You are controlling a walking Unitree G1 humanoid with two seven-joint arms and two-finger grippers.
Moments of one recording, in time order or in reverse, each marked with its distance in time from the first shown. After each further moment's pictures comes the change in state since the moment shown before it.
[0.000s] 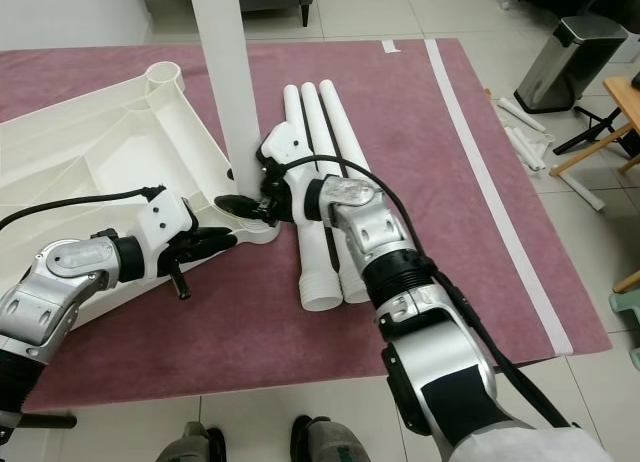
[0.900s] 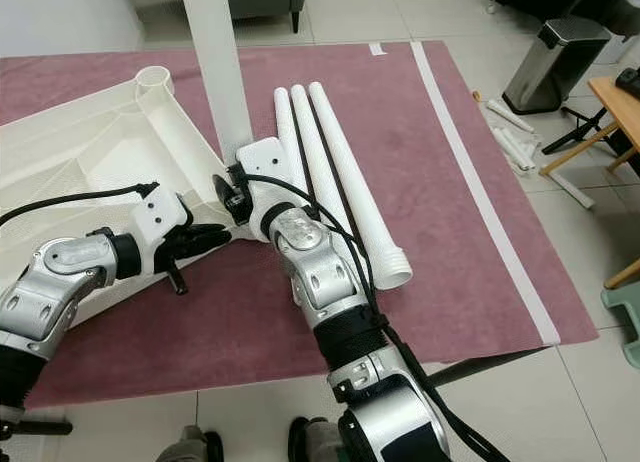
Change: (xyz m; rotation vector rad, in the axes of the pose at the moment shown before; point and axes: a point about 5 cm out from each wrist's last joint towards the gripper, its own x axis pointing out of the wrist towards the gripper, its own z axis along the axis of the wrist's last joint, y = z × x) left arm 0.002 -0.001 -0.009 -0.039 0.021 0.005; right arm 0.010 0.036 -0.008 0.185 -0.015 -0.594
